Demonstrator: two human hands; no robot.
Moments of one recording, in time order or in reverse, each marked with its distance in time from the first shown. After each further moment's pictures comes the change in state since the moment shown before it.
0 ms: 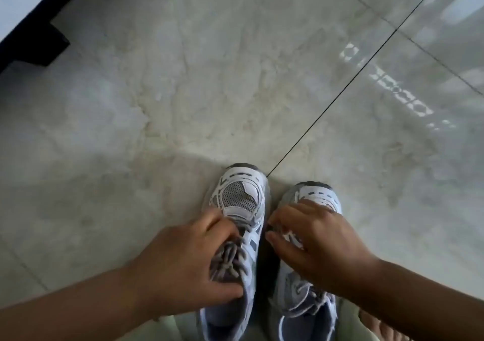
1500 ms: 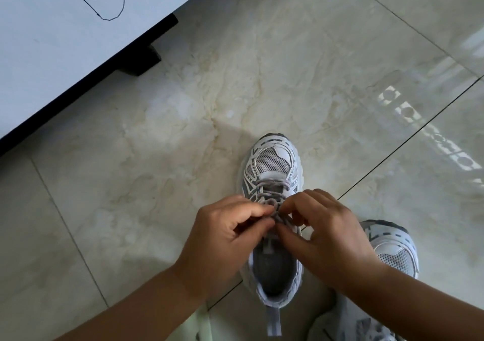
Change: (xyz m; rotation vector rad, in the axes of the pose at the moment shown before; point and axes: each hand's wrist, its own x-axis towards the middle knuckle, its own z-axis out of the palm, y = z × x) left_hand -0.006 -0.042 -0.001 -0.660 0.773 -0.062; right_hand 0.073 -0.047 0.033 0.078 0.239 -0.133
